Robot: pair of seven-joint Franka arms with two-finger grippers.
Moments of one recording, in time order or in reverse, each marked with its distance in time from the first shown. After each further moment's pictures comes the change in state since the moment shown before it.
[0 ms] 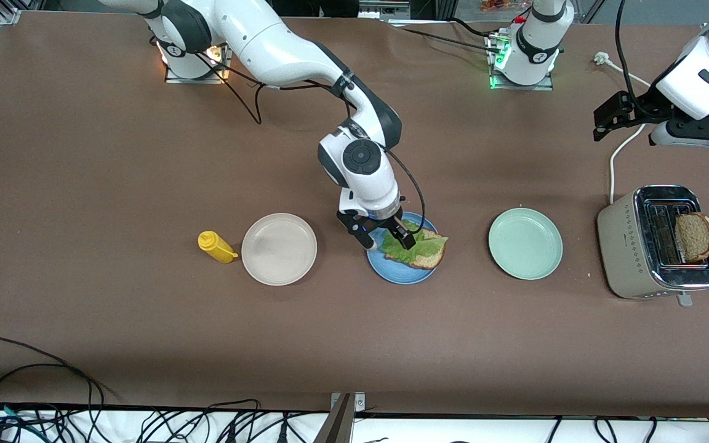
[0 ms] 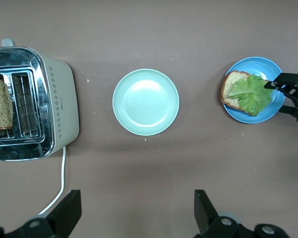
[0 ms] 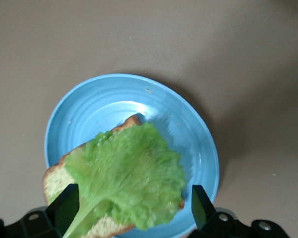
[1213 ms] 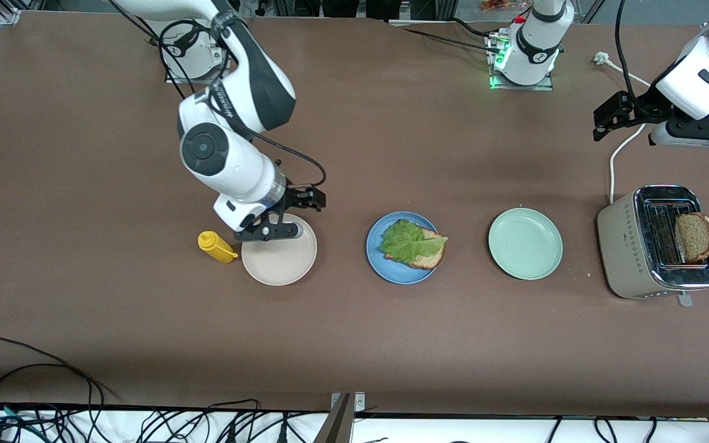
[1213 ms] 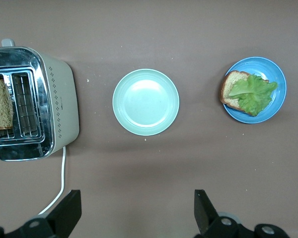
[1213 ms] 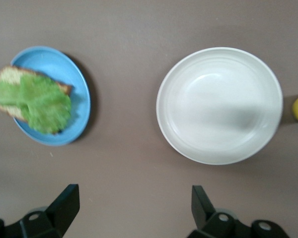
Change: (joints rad) left arm 0.000 0.000 0.000 0.000 0.000 0.000 0.000; right arm -0.296 -0.615 0.093 -0.583 -0.002 -0.291 -1.222
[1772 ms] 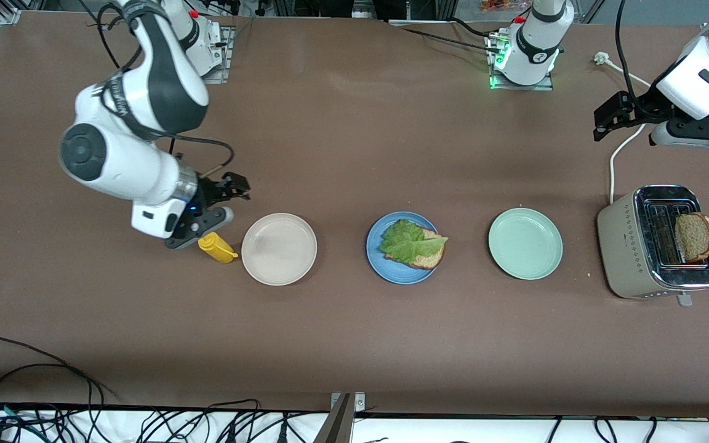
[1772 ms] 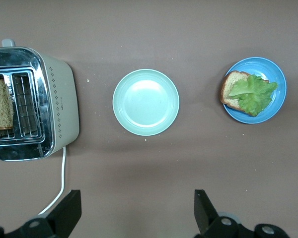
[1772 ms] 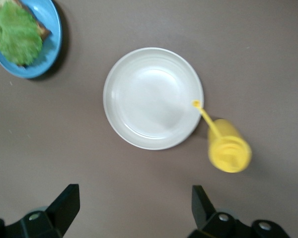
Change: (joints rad) left arm 0.000 0.000 0.000 0.001 0.000 0.000 0.000; right arm -0.213 -0.152 0.012 -0.145 -0.030 -0.083 -0.615
